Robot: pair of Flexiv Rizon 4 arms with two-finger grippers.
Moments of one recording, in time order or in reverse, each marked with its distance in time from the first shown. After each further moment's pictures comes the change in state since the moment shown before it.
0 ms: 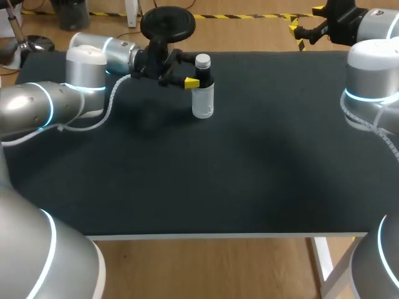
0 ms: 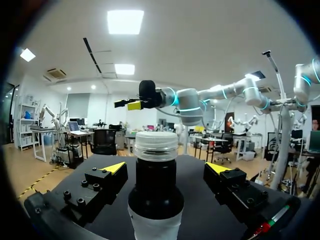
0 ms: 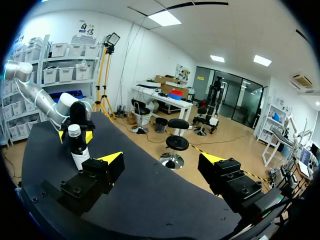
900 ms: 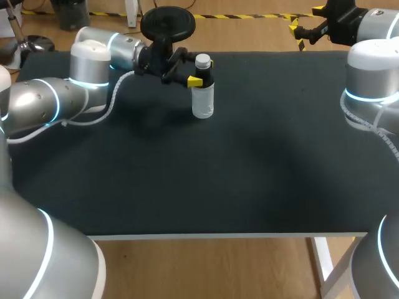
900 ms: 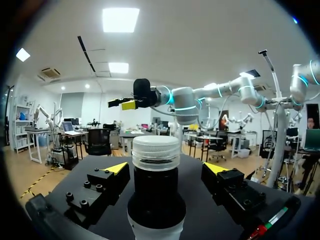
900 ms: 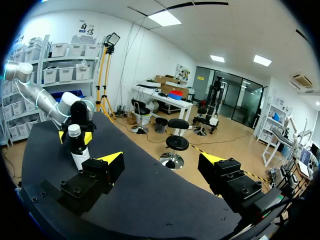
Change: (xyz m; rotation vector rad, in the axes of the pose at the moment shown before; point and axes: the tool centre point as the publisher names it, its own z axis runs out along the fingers) left arm 0.000 -0.003 0.009 -0.017 0.055 0.010; right arm 0.000 0.000 0.000 0.000 0.000 0.000
